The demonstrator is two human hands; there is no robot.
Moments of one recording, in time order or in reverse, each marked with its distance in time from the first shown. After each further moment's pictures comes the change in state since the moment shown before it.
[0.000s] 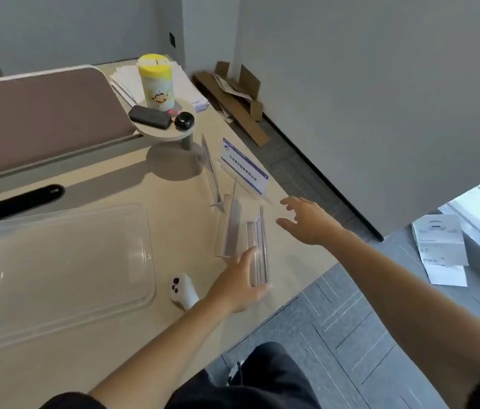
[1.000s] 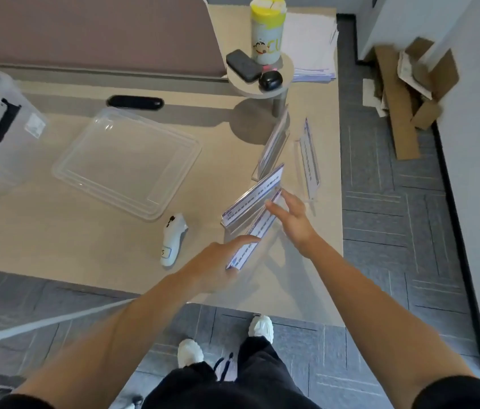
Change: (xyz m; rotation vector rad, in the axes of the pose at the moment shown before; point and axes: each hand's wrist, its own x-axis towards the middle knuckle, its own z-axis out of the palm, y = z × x) left_hand 0.044 0.060 0.054 -0.011 0.316 -0.418; right_hand 0.111 0.045 0.054 0.862 -0.555 -0.180
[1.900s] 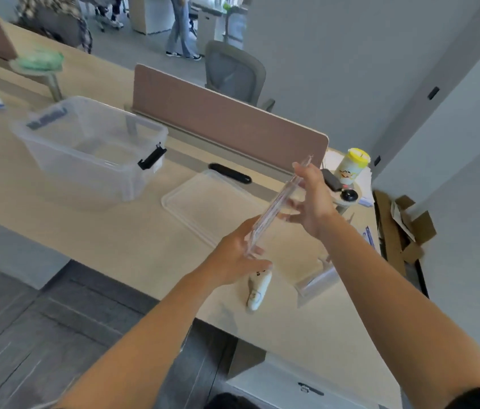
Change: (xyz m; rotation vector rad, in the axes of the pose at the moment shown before) left_hand -0.193 -0.112 -0.160 -0.719 0.491 0.332; right_hand -0.121 -0.258 0.260 0.141 -0.009 -0.296
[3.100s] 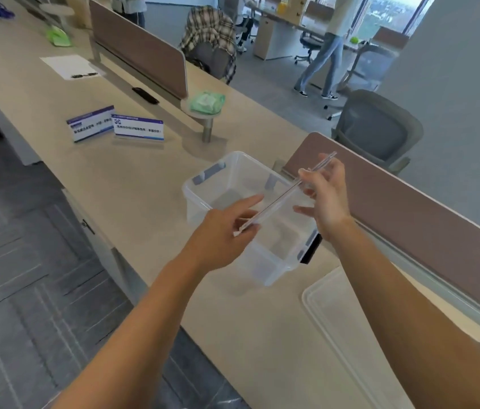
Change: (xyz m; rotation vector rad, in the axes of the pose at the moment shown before) left_hand -0.004 -0.031 -0.490 0.379 0.592 0.108; right_hand 0.189 -0.048 0.474 -0.173 -0.241 -0.254
